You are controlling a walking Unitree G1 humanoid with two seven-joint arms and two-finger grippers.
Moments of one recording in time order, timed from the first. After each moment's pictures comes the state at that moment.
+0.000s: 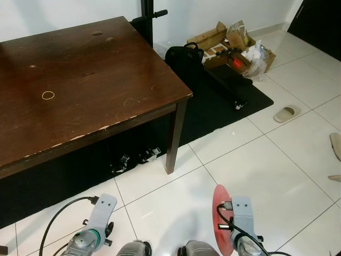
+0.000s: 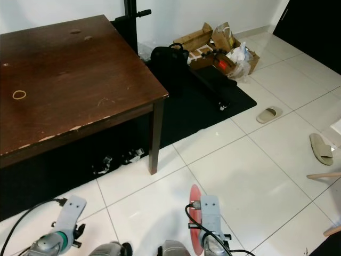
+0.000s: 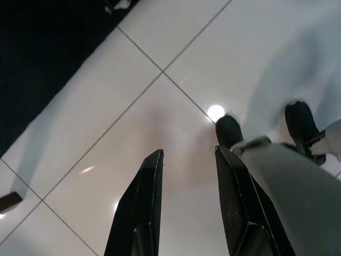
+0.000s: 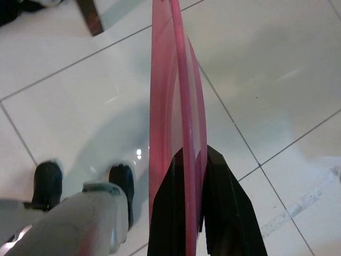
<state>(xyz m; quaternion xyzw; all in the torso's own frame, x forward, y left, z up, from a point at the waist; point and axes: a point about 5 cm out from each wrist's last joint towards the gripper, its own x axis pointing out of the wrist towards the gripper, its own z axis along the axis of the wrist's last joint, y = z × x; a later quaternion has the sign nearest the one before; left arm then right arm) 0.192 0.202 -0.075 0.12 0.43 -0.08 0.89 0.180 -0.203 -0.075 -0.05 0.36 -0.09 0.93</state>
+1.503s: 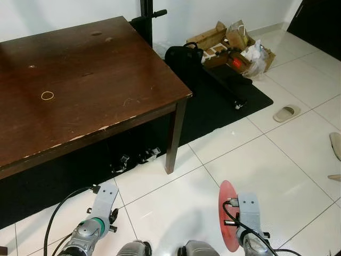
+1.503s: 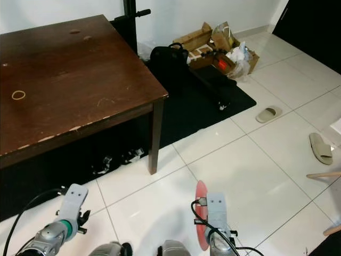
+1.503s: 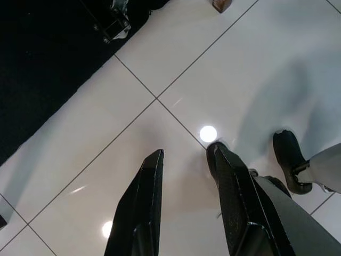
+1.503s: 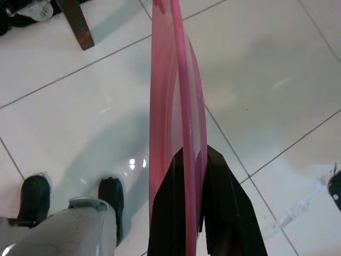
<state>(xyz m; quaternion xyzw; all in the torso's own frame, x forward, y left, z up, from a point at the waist) 0.209 0.192 -0.066 0.10 0.39 -0.08 0.91 0.189 -0.212 -0.068 -0.06 0.34 -0.10 0.93</state>
